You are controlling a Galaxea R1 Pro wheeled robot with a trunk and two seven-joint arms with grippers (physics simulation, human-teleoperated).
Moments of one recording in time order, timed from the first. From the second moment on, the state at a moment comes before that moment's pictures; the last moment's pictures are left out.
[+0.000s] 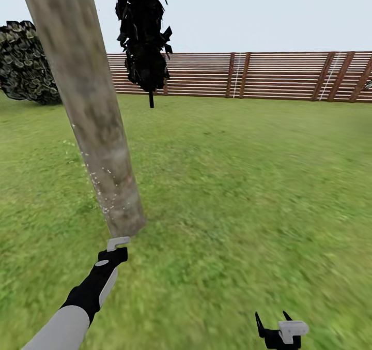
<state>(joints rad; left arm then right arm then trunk) -0.62 0.01 0.06 -0.63 0.05 0.16 0.19 -0.36 -0.07 -0.78 -0.13 0.67 -0.88 0.13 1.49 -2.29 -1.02</state>
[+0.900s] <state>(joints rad) -0.62 0.01 0.06 -0.63 0.05 0.16 0.19 -0.36 -0.07 -0.78 -0.13 0.67 -0.88 0.13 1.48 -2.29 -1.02</state>
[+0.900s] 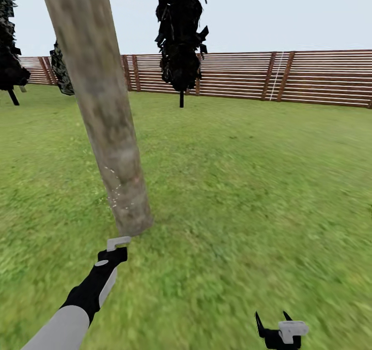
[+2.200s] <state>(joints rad) -0.62 0.01 0.06 -0.63 0.08 0.15 0.19 -0.36 -0.07 -0.78 -0.13 0.68 -0.88 0.13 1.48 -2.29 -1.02</state>
